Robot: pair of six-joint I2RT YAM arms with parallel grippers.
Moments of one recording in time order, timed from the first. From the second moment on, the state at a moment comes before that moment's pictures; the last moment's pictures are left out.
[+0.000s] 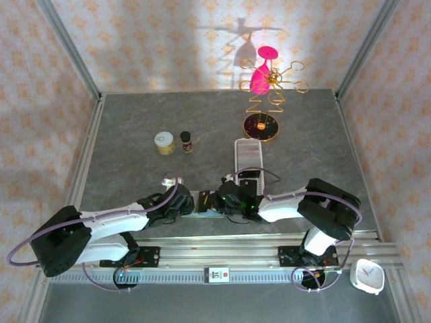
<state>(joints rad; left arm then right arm) -0.80 1.19 0.36 -0.14 -0.20 -0.91 1.05 1.61 0.57 0.38 -0.04 1.24</state>
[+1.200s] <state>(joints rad) -0.80 1.19 0.35 -0.12 -0.20 -0.91 1.06 1.63 0.69 0.14 -0.03 1.14</state>
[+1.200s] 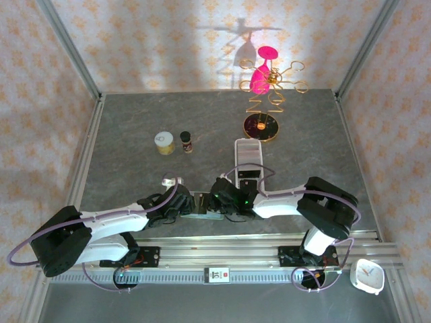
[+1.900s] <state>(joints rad) -0.80 1.12 0.29 -0.05 -0.18 -0.95 1.06 1.73 0.77 0.16 -0.07 1.13</state>
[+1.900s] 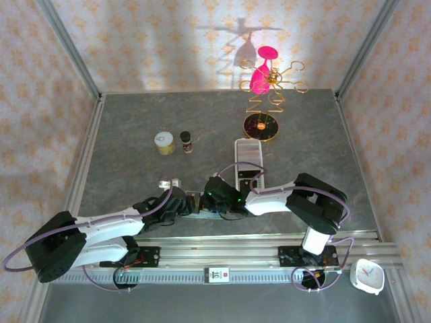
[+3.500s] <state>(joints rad) -0.81 1.09 0.27 -0.05 -0.23 -1.05 1.07 1.68 0.70 0.22 -0.05 1.19</state>
